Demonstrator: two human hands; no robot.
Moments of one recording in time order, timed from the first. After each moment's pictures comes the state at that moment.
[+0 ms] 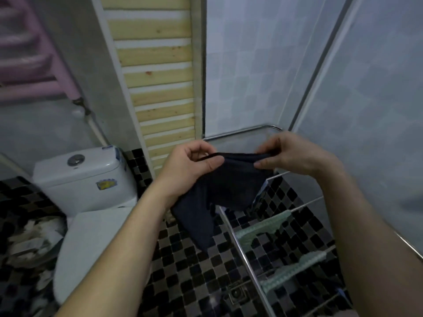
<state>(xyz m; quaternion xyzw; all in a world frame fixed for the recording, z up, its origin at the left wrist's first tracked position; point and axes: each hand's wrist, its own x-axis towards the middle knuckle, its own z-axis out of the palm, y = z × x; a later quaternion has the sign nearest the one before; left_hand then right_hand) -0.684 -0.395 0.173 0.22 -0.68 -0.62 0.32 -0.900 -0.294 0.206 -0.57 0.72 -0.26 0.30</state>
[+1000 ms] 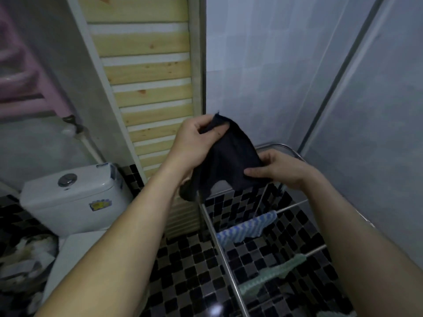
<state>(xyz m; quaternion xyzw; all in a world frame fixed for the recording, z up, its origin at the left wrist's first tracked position) -0.774 -0.498 0.201 0.25 -0.71 -0.54 0.39 -0.956 -0.391 0.162 -0.48 0.68 -0.34 0.43</state>
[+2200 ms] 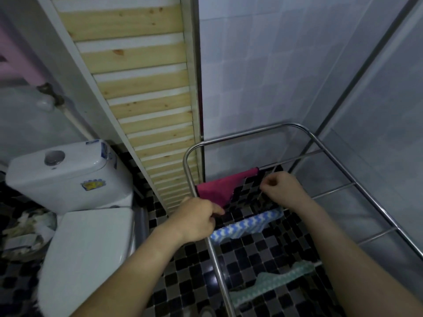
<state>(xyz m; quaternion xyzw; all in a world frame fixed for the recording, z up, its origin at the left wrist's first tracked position) -0.766 -0.476 0.029 0.30 -0.91 -0.28 -0.06 -1.006 -0.400 0.013 -0.43 0.84 -0.20 0.26</state>
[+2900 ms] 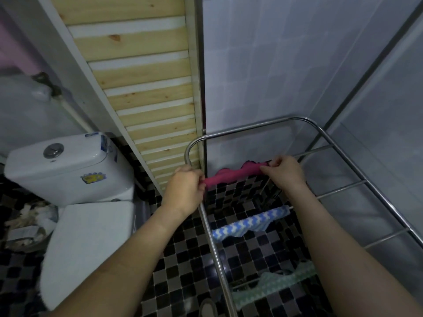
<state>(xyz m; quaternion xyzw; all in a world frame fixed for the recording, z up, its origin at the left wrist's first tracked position) -0.777 -0.513 0.012 0.44 -0.87 -0.16 0.12 -1.010 -0.437 0.005 -0.28 0.89 -0.30 0.23</state>
